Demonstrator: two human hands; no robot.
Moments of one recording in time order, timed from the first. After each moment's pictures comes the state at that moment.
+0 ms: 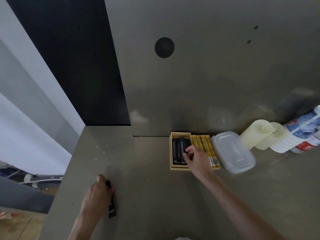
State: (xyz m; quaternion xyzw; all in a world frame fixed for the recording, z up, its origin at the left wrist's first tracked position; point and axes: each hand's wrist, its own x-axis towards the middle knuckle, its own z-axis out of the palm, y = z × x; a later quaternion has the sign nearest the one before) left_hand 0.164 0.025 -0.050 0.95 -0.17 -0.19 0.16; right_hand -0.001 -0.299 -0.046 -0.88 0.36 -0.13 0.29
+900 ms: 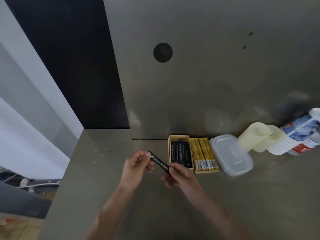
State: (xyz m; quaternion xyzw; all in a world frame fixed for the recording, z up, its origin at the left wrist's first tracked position) left_hand 0.128 -0.096 0.015 0.68 -0.16 -0.28 0.66; right_hand -0.019 -0.215 0.001 -0.60 0.24 -0.09 0.75
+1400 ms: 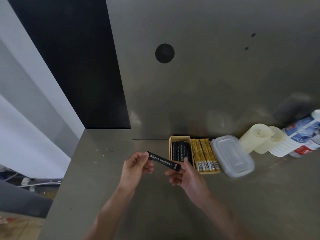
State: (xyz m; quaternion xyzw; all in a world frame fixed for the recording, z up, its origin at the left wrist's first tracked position) left_hand 0.129 -0.094 0.016 0.64 -0.10 -0.30 0.70; right_hand -0.021 -0.223 0.003 -0.44 0.25 -0.12 0.85
